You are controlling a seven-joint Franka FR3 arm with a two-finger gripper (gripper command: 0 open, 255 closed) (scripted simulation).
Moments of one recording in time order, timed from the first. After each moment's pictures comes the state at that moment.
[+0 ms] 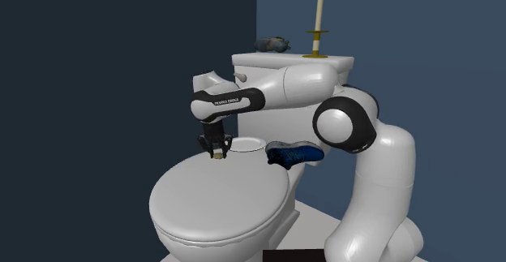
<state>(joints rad) 0.33 0.11 0.56 -1.74 -0.18 1.81 1.10</state>
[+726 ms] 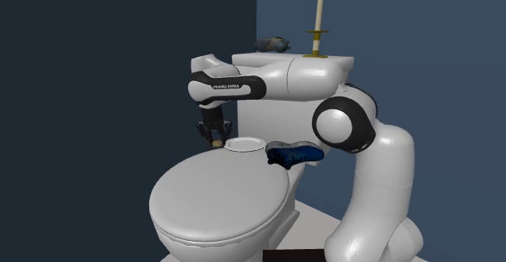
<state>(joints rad) 0.34 0.11 0.57 -1.59 -0.18 1.66 1.09</state>
